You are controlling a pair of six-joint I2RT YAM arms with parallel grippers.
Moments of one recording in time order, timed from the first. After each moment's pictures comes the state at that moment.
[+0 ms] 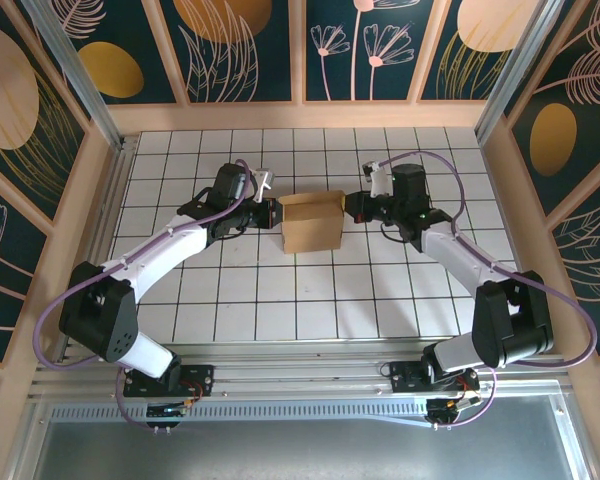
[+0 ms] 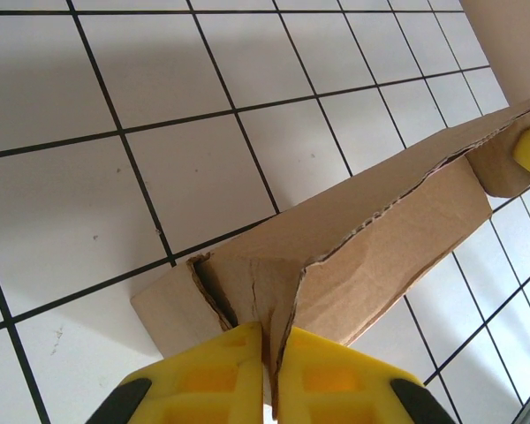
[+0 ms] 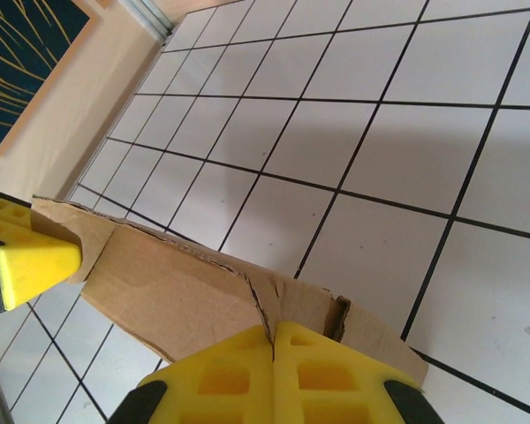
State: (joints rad) left arm -0.52 1.53 1.12 -0.31 0.32 -0.43; right arm 0.33 1.42 0.93 -0.06 -0.54 0.29
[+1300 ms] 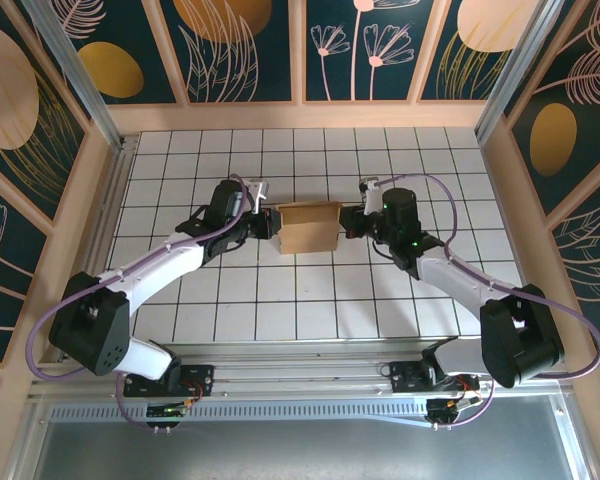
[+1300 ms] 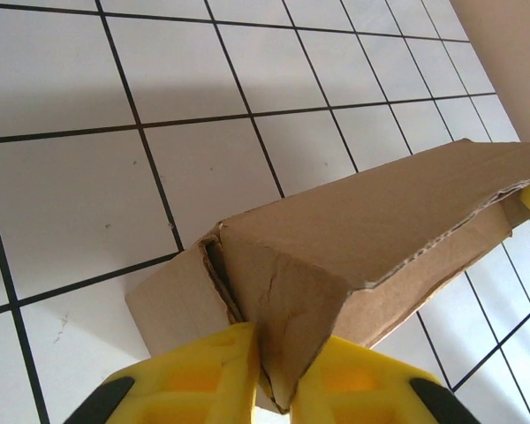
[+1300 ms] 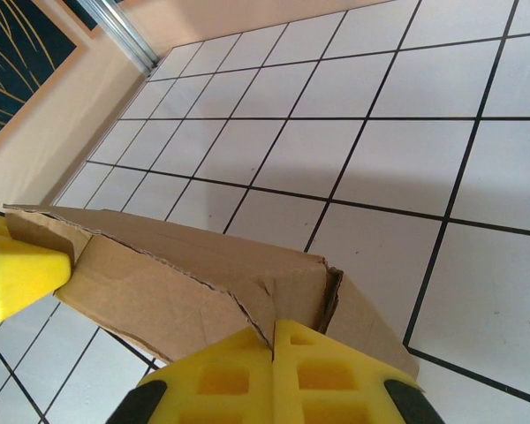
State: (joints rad) left arm -0.54 1.46 0.94 -0.14 0.24 -0.49; right arm 0.44 1.32 0.71 0.18 -0.33 0.36
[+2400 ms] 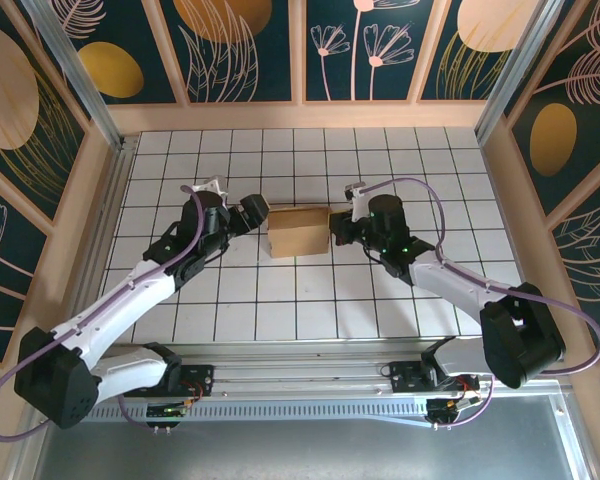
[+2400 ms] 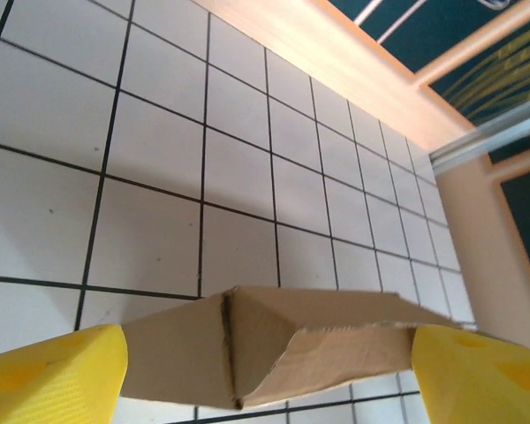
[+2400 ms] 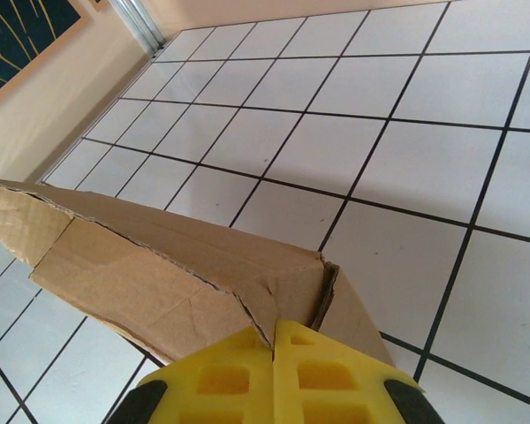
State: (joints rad) left arm -0.55 1.16 0.85 -0.16 -0.04 -0.87; right arm 0.55 1.32 0.71 0.20 -0.23 0.30
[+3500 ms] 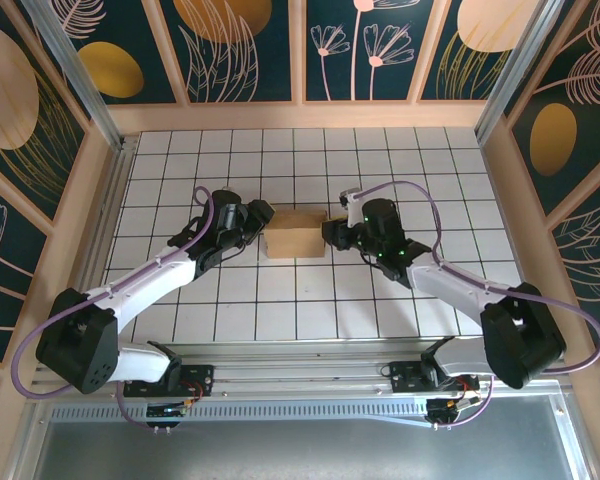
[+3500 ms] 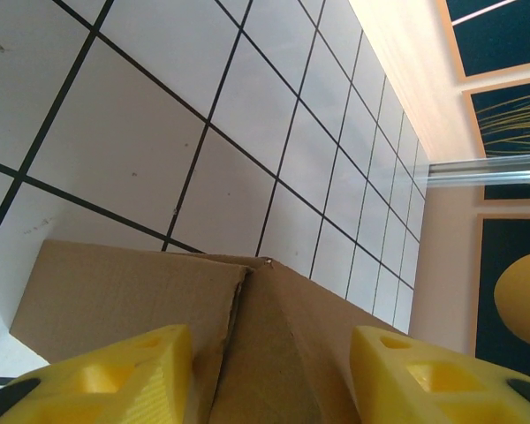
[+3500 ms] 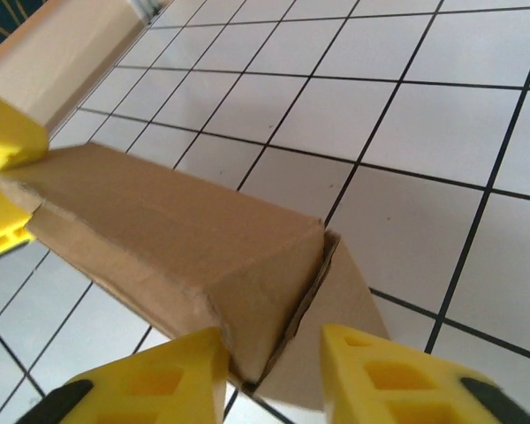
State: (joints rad) left arm -0.55 1.35 0.84 -0.06 0.06 -1.23; right arm 0.59 1.30 0.70 0.13 -0.21 0.31
